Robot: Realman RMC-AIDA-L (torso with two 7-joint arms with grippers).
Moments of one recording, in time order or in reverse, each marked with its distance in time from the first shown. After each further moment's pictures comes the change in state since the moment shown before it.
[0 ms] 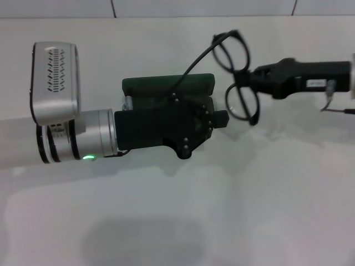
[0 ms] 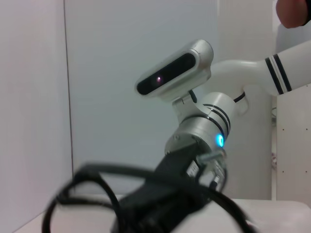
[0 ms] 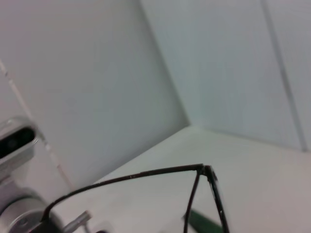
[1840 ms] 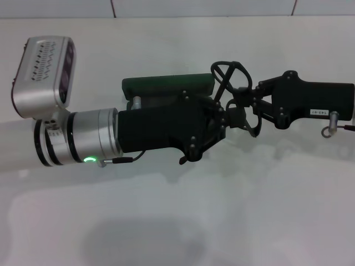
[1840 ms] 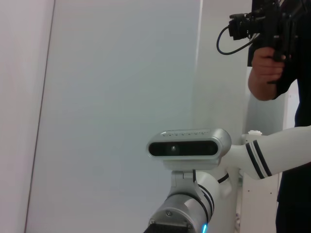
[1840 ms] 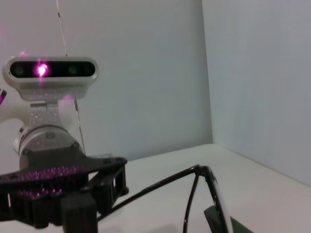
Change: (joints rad) left arm -0.021 -0.003 0.002 -0.051 -0.058 0.148 -0.093; right arm -0.078 0.037 0.036 0.026 0.026 -0.054 -0.435
